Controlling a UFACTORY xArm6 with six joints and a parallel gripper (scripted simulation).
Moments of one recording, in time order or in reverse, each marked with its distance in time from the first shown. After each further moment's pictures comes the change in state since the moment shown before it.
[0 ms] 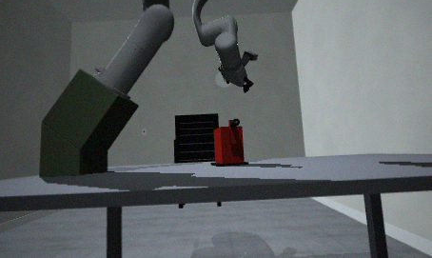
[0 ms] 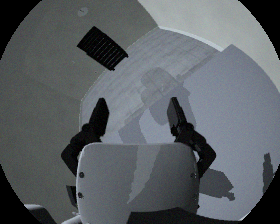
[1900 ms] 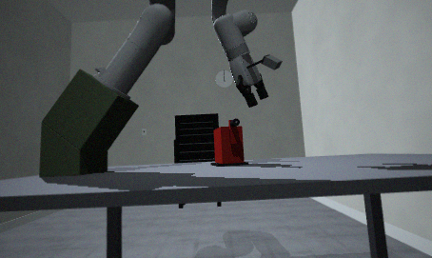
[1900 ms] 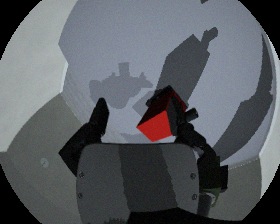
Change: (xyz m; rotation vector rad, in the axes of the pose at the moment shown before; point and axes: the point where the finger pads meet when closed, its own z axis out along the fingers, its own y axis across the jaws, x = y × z) arm -0.083 0.171 -0.168 -1.079 0.040 1.073
